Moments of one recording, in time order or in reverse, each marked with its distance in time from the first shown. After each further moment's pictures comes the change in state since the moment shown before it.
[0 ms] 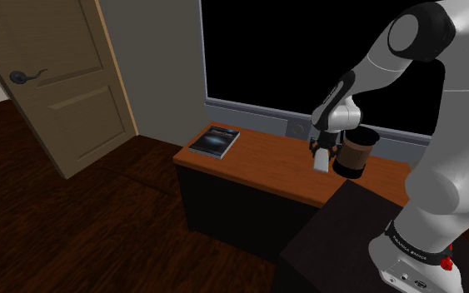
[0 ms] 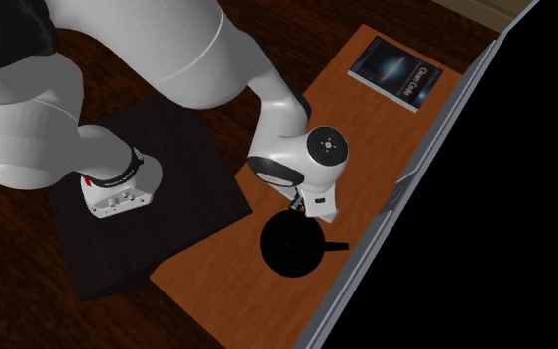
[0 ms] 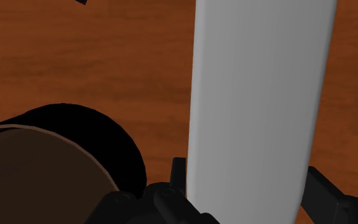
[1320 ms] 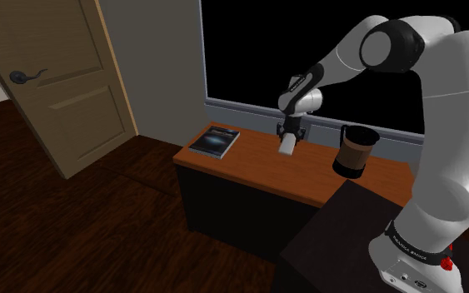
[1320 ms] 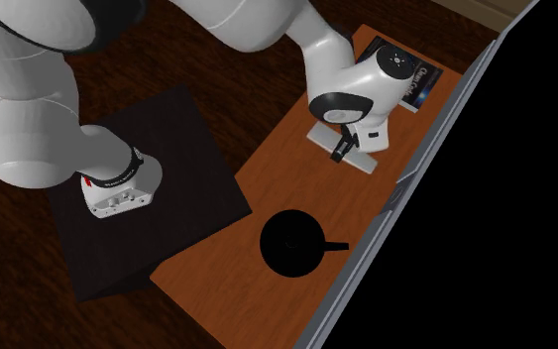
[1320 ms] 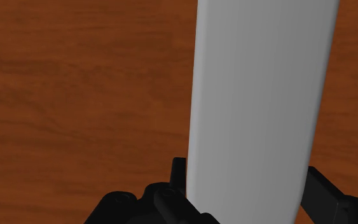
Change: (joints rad) arm 0.176 0.145 0.039 0.407 -0.045 -0.260 0.276
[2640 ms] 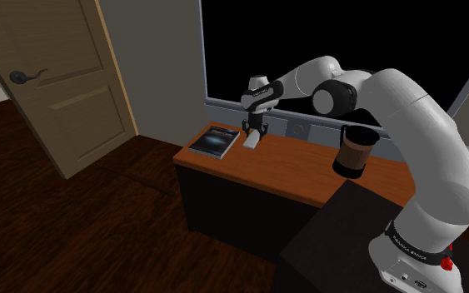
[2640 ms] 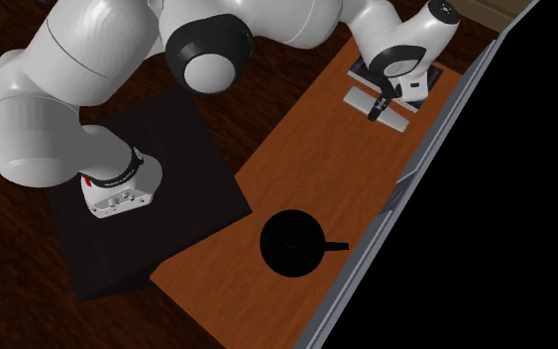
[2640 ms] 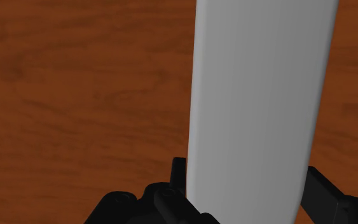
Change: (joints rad) arm 0.100 0.507 0.040 0.844 -0.008 -0.335 0.200
